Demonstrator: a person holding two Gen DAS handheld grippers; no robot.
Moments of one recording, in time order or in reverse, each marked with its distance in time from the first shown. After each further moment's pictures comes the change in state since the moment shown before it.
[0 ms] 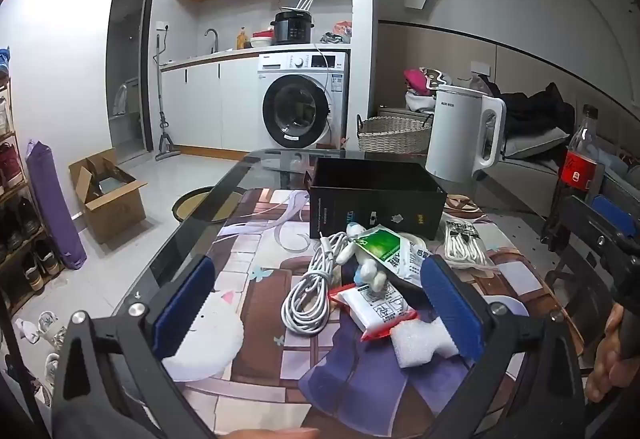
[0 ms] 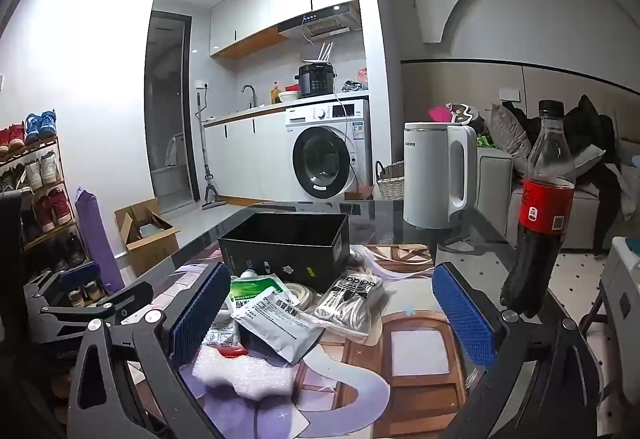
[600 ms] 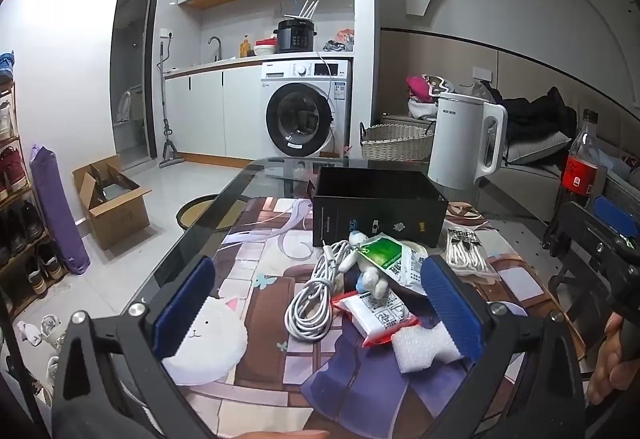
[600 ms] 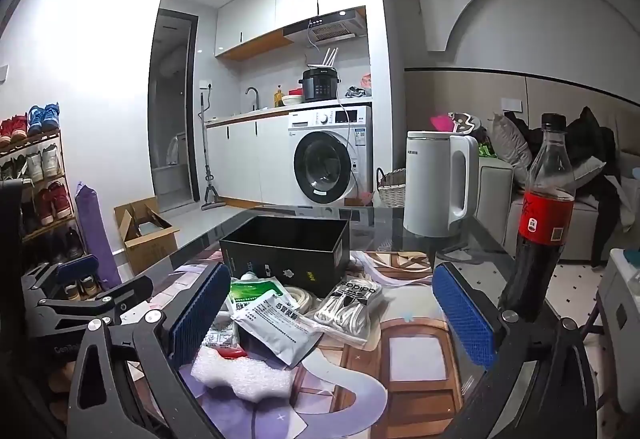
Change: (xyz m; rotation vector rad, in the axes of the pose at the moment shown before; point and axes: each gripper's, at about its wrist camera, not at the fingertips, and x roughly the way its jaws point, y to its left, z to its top) left arm -0.005 0.002 0.003 -0.005 -0.027 0.006; right arm -0.001 0.005 0.000 -0.034 -0.022 -0.005
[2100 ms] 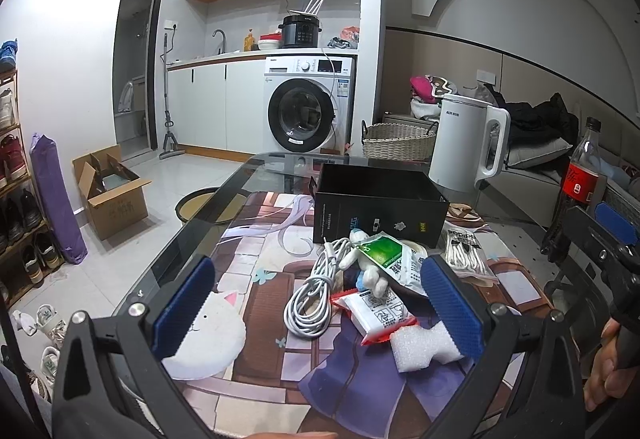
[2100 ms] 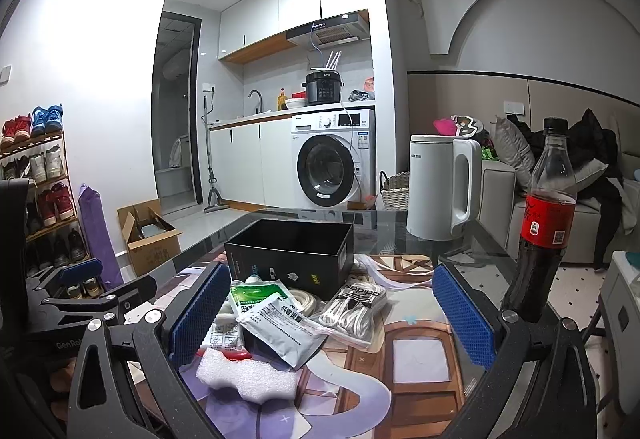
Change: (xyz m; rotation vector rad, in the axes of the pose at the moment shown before) left arm 0.001 0.001 -0.001 -0.037 0.014 0.005; right arm -0.005 0.004 0.002 -0.005 -0.014 0.012
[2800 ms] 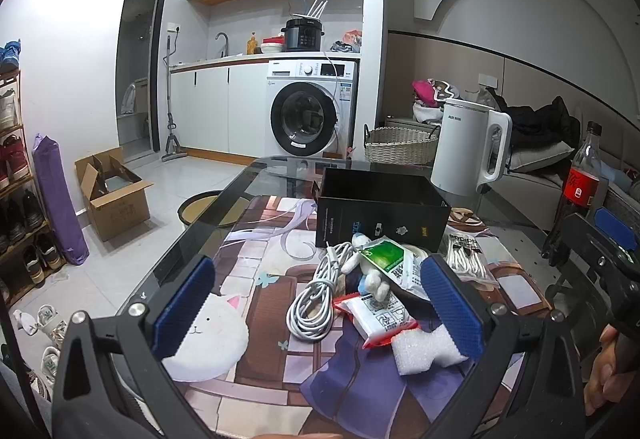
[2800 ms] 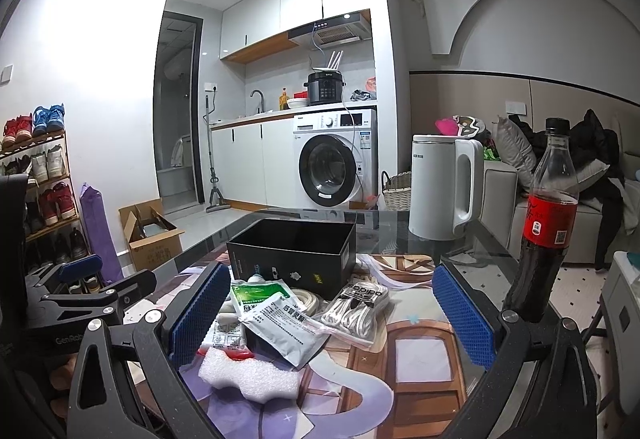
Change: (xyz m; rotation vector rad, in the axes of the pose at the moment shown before) left arm -0.004 0.003 0.001 -0.002 -0.013 0.002; right arm -0.001 0.003 -0.001 -0.002 0.002 0.006
